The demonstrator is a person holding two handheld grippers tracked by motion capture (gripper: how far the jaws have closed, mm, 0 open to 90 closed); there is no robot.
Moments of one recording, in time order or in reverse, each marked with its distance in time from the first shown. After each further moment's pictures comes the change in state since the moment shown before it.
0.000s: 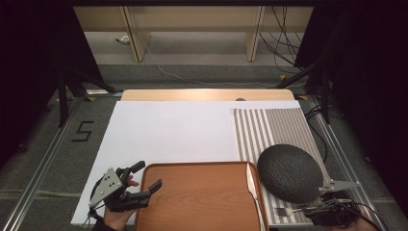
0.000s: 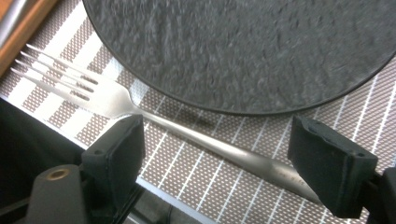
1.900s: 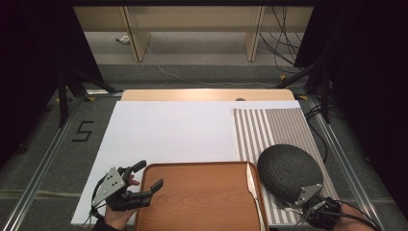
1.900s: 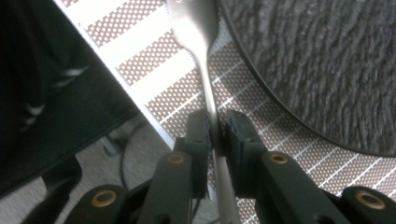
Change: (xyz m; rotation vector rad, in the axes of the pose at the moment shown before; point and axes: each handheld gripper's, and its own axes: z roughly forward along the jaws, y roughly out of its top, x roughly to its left) left arm -0.001 0.000 0.004 0.019 0.003 0.020; right arm 0.035 0.021 0.012 0.282 -0.016 -0.482
